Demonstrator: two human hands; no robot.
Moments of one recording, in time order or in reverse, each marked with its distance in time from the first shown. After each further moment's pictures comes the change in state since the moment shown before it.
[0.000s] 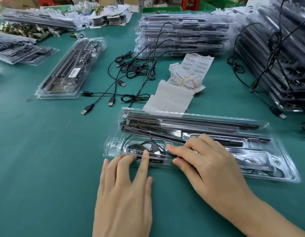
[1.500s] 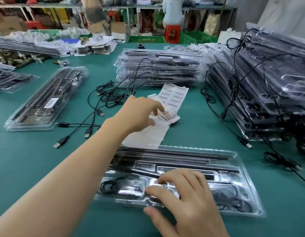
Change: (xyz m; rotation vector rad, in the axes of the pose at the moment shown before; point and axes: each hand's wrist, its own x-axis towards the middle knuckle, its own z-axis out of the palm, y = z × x) left_hand 0.279 0.020 0.055 -0.096 -0.450 0.377; right_hand -0.001 0.001 -0.007 0.015 0.199 -0.029
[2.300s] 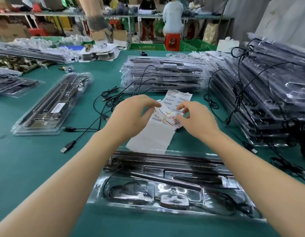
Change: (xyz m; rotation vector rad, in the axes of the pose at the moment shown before) left_hand -0.034 -0.015 -0.011 -0.295 0.353 -0.003; right_hand 0.154 0.137 0.029 -0.073 -0.229 0.534
